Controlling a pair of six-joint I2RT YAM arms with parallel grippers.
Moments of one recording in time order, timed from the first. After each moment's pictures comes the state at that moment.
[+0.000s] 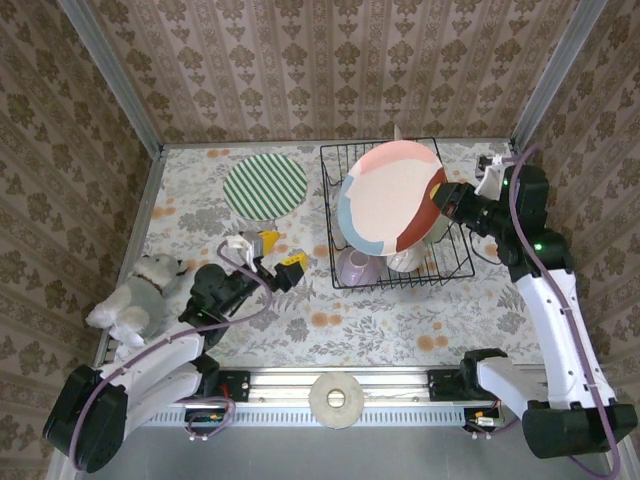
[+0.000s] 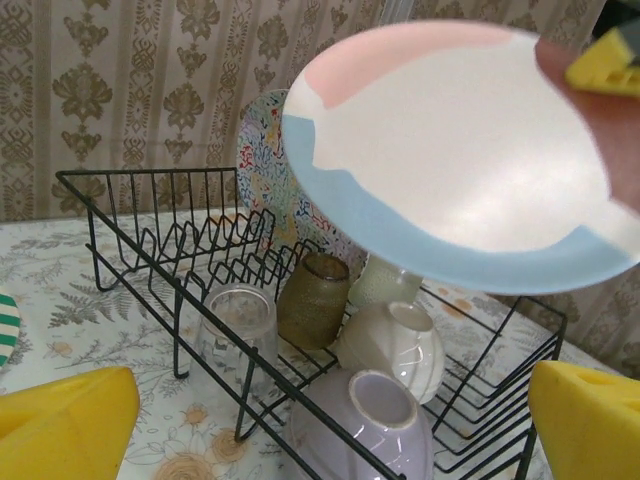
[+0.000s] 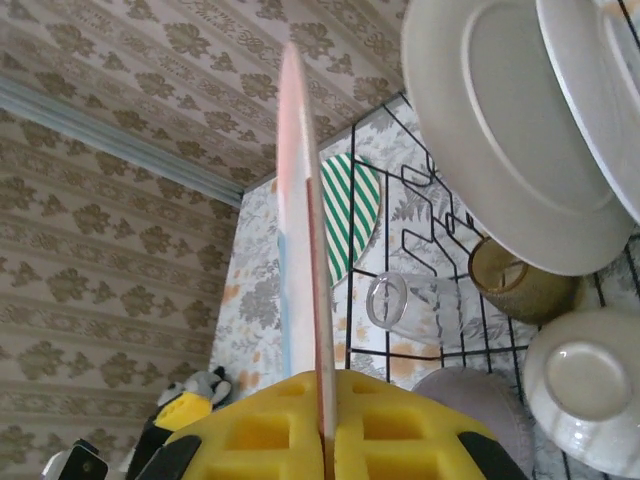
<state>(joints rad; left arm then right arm) -0.57 0.89 0.23 0.73 0.36 -0.35 0.00 0.98 1.09 -0.53 -0.55 0.72</state>
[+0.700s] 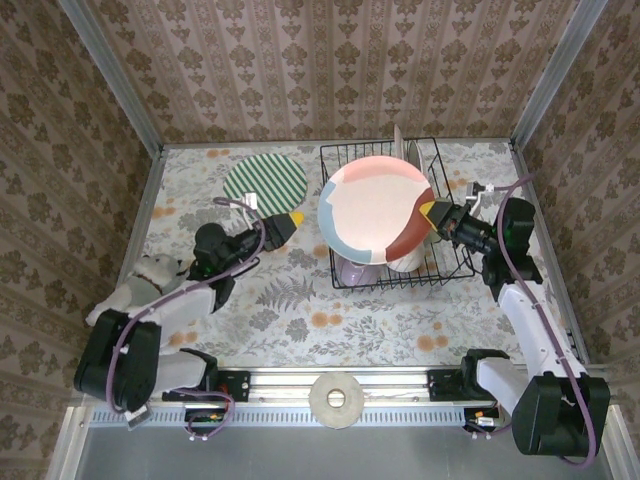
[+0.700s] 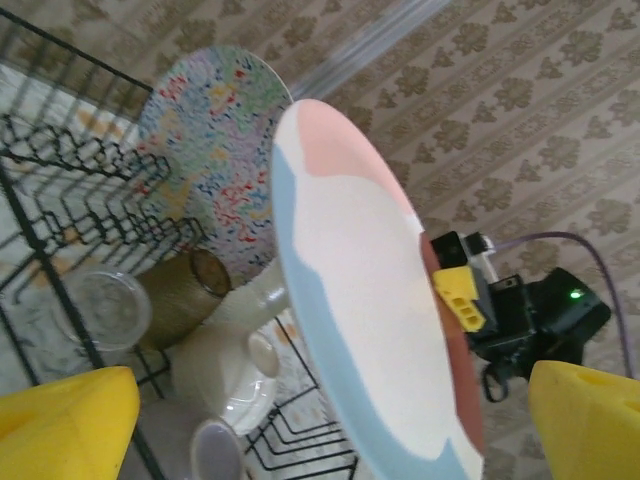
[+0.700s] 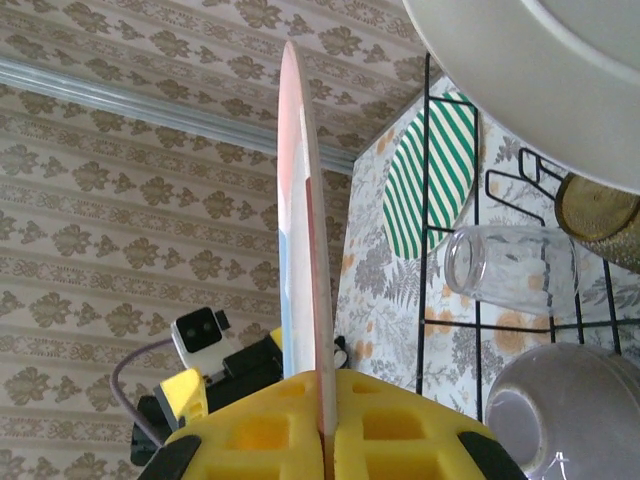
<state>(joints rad) -0.40 1.27 0.47 0.91 0.71 -1.03 -0.11 0.99 0.65 0.12 -0.88 1.05</state>
